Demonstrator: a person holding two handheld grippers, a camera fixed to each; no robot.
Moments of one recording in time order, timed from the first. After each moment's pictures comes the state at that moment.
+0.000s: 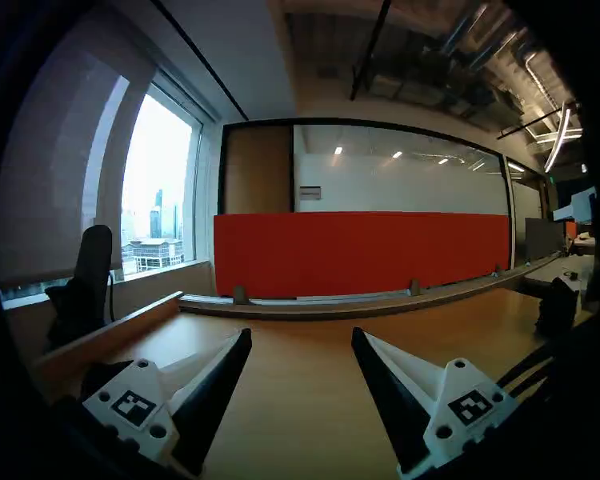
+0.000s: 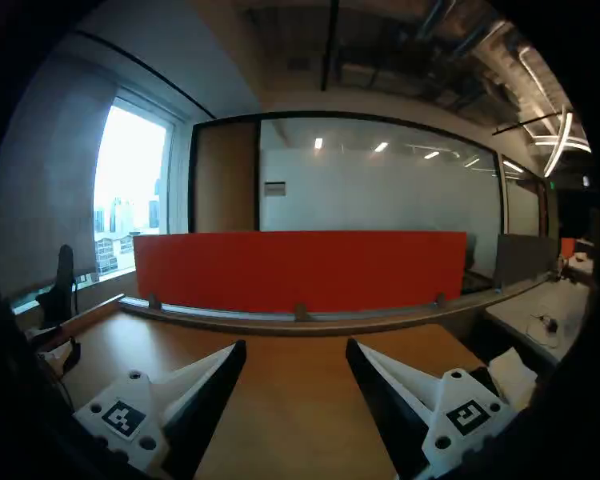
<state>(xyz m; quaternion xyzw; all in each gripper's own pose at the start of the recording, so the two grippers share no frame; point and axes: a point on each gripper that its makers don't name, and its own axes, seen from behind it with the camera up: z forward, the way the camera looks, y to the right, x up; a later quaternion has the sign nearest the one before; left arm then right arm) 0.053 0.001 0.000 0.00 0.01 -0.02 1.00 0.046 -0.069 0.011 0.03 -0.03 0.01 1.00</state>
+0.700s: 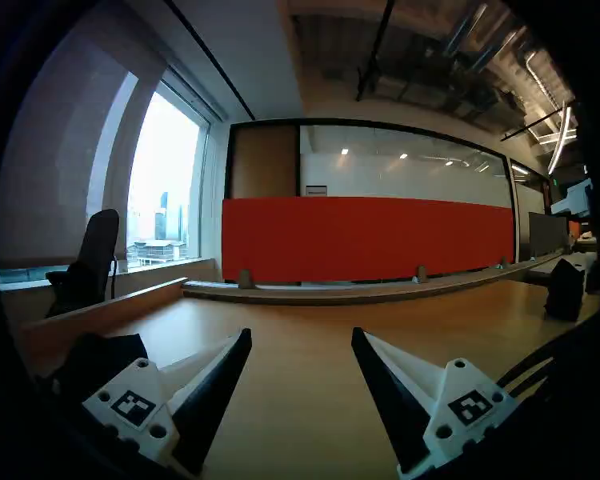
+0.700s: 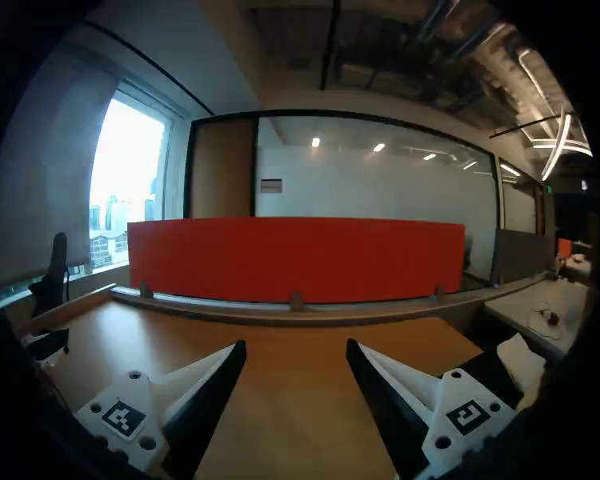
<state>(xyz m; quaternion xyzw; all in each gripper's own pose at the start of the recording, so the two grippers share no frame) -0.015 -0.007 -0.002 0.01 0.02 -0.03 1.00 -0.007 -0.070 0.026 0.02 -0.03 0.00 1.00</state>
